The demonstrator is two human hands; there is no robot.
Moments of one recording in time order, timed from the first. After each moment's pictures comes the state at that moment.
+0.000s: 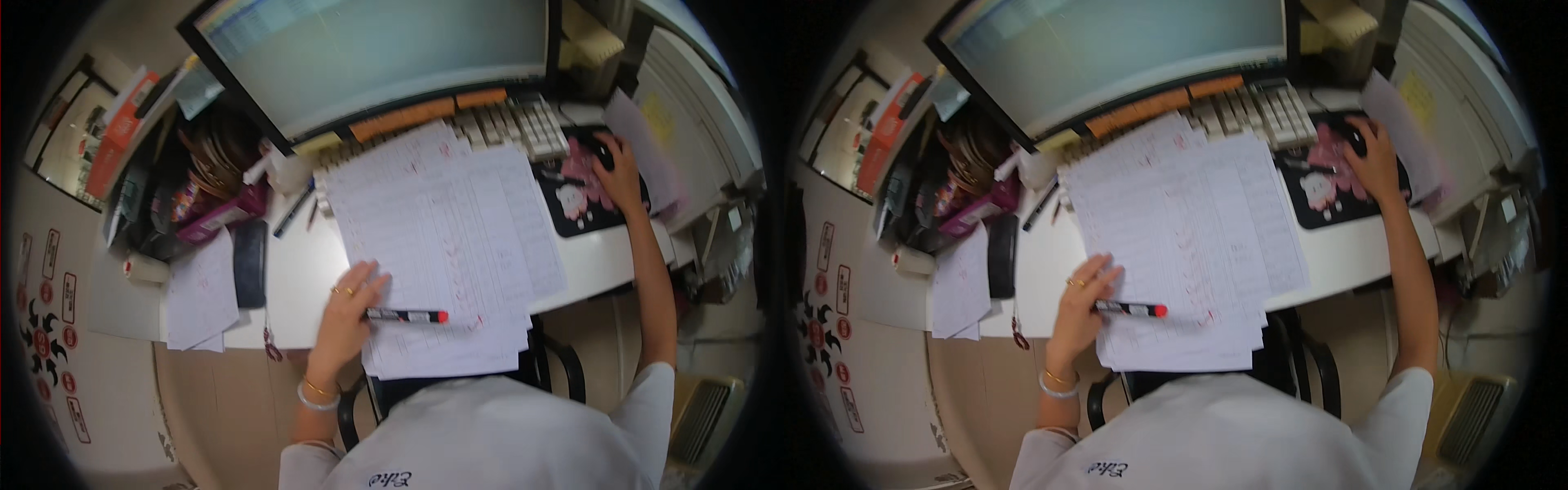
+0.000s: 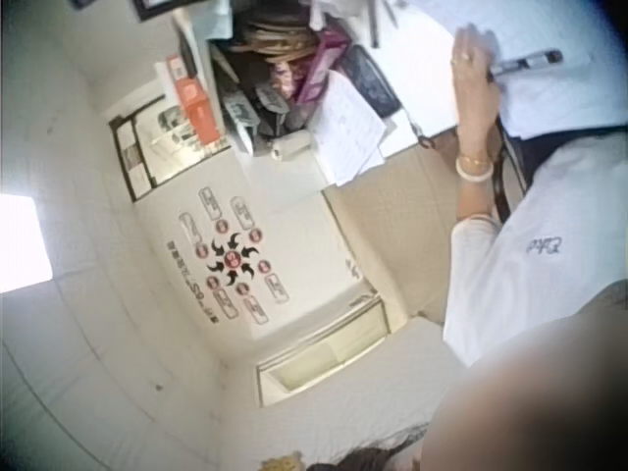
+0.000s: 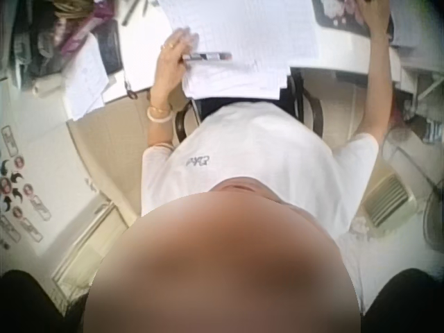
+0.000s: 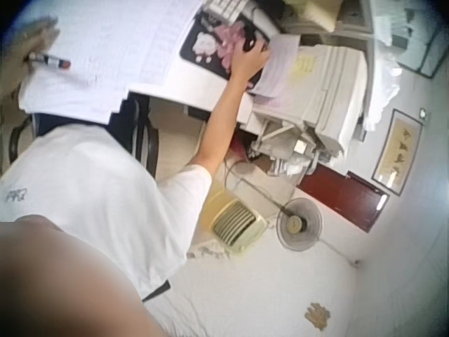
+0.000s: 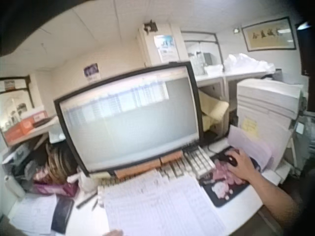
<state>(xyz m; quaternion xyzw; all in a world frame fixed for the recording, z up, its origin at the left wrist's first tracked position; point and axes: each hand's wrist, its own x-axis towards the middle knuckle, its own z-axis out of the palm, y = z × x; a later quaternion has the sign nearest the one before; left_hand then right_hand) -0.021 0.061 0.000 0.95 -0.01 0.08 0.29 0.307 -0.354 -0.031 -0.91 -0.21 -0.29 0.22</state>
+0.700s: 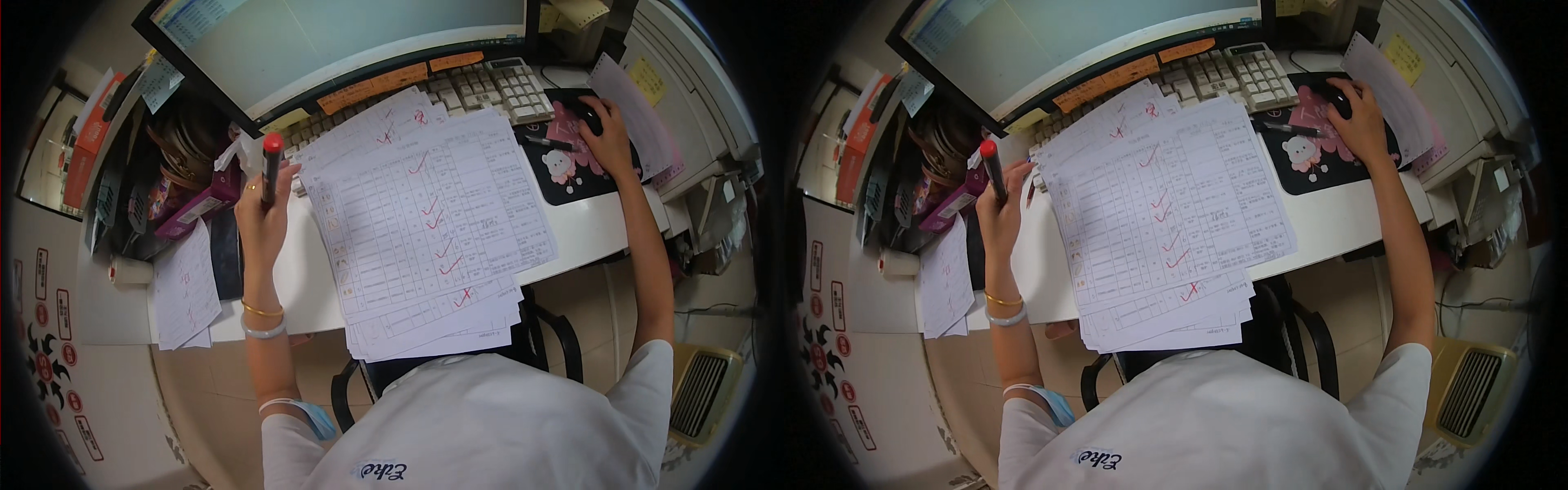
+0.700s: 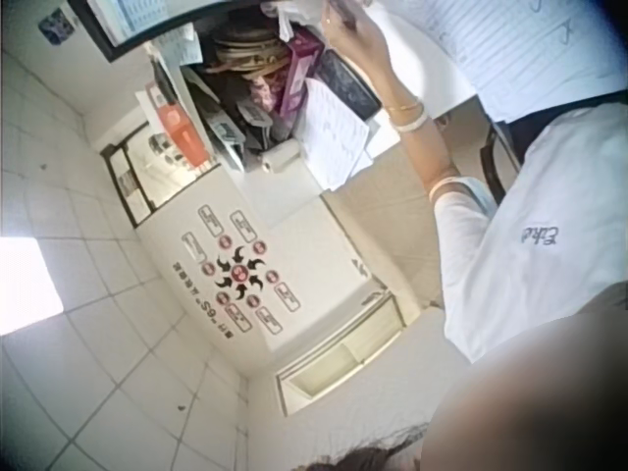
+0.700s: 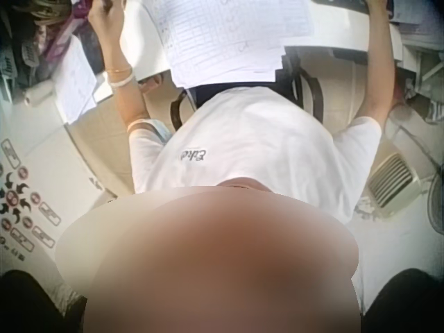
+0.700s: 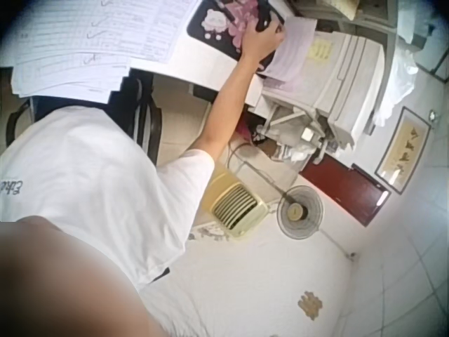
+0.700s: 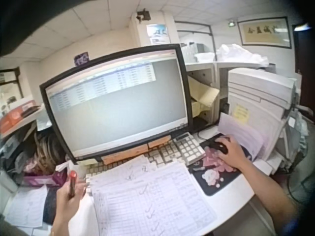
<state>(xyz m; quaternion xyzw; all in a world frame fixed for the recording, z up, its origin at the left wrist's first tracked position) 0.069 0.140 0.032 0.90 0.02 0.30 0.32 0.306 -0.349 -0.031 -0.91 -0.20 -0.27 0.22</state>
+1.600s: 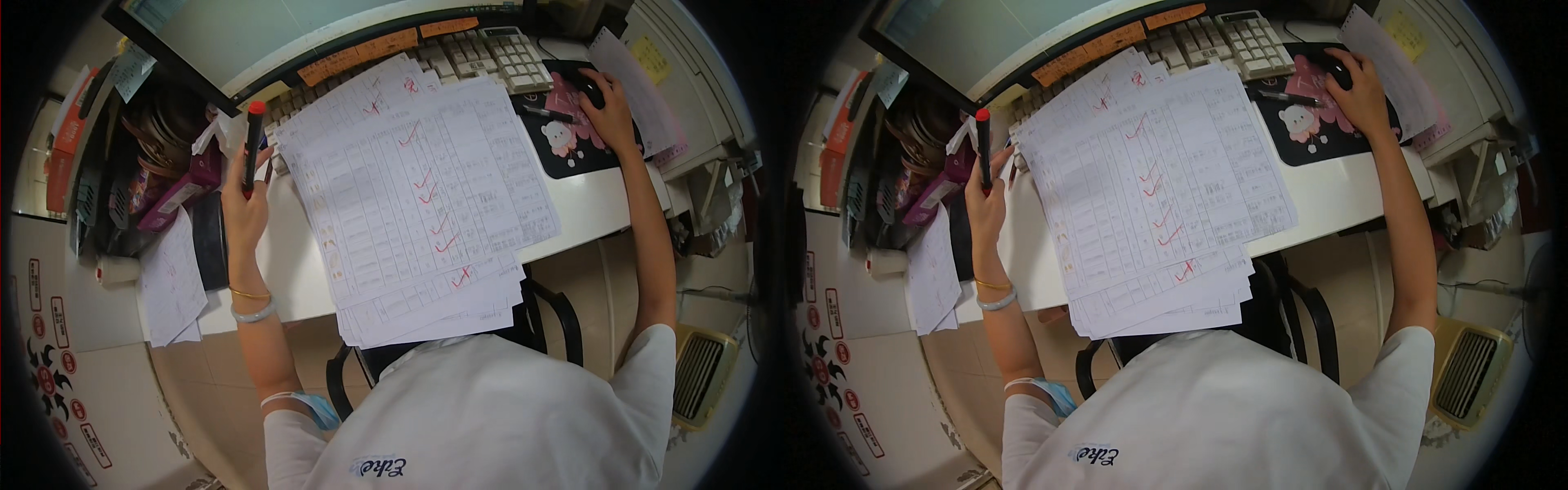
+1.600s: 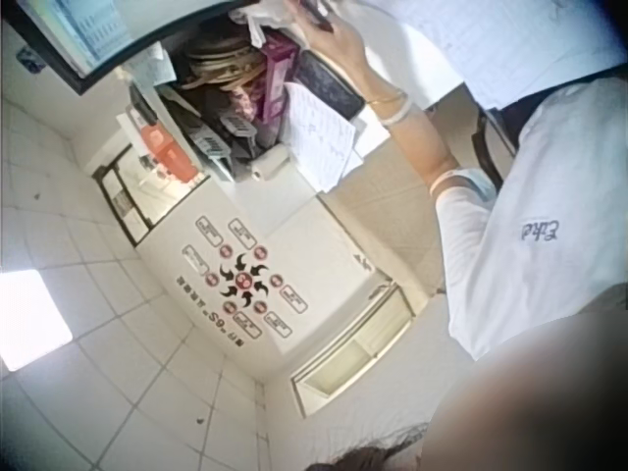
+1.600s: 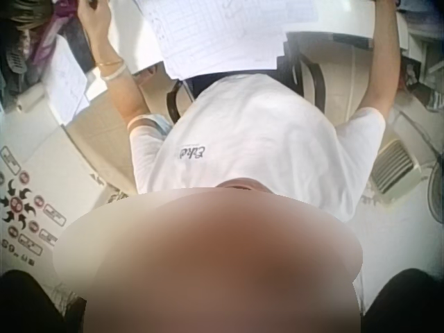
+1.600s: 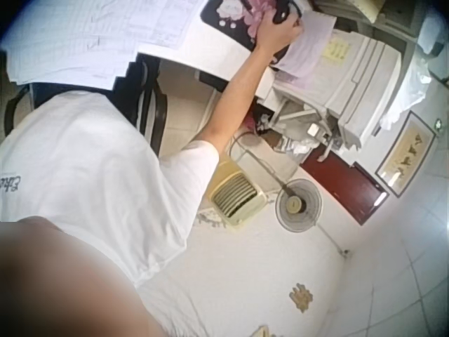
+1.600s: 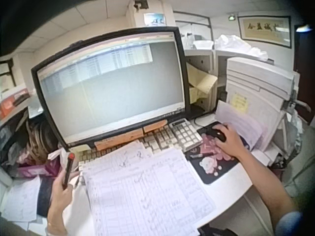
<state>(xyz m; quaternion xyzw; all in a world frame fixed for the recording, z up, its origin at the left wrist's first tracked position) 0.069 0.169 0.001 0.88 0.06 0.23 0.40 0.312 -0.356 -0.035 -0.91 -0.21 -0.28 0.21</state>
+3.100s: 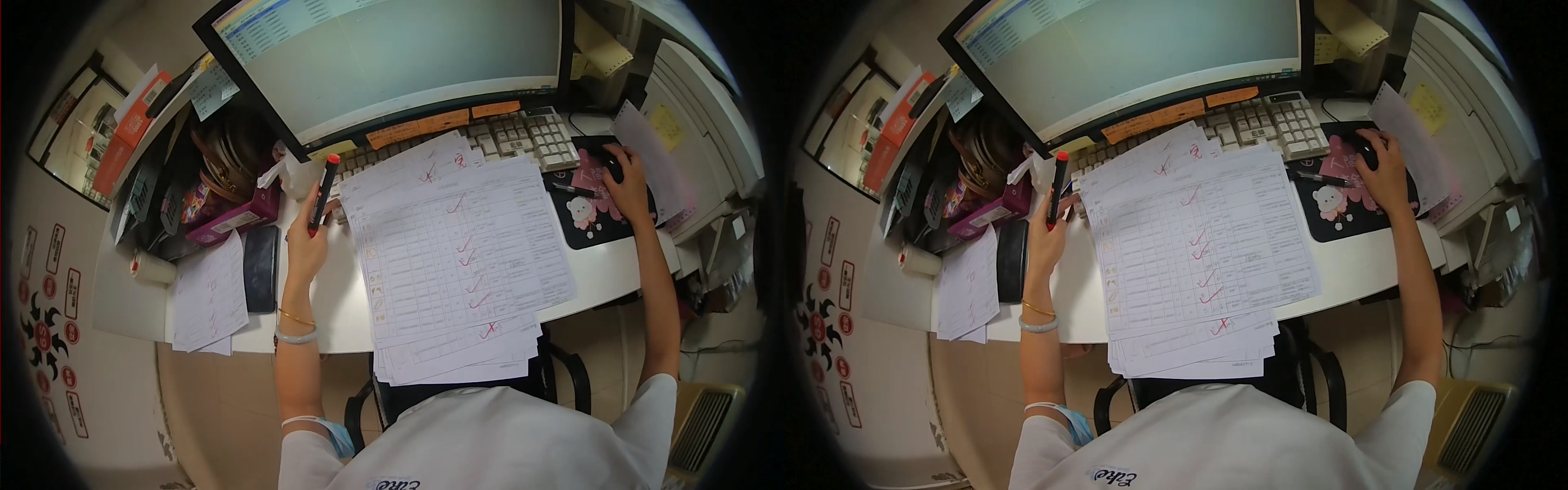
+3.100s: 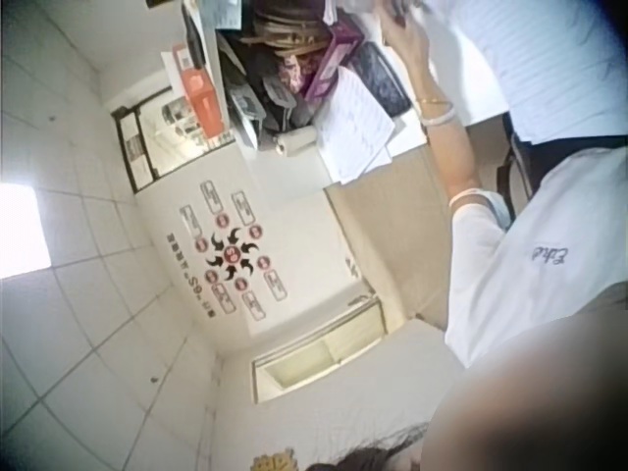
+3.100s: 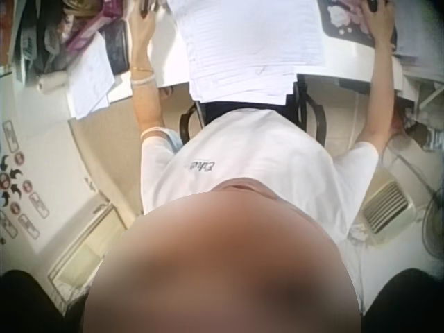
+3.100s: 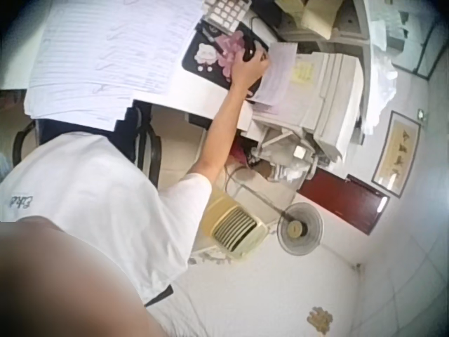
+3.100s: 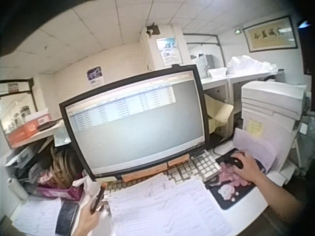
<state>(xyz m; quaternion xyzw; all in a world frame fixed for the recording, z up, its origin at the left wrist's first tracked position) 0.069 0.160 0.004 0.88 0.12 0.22 0.40 0.301 -0.349 -0.027 -0.91 -0.20 -0.27 0.23</state>
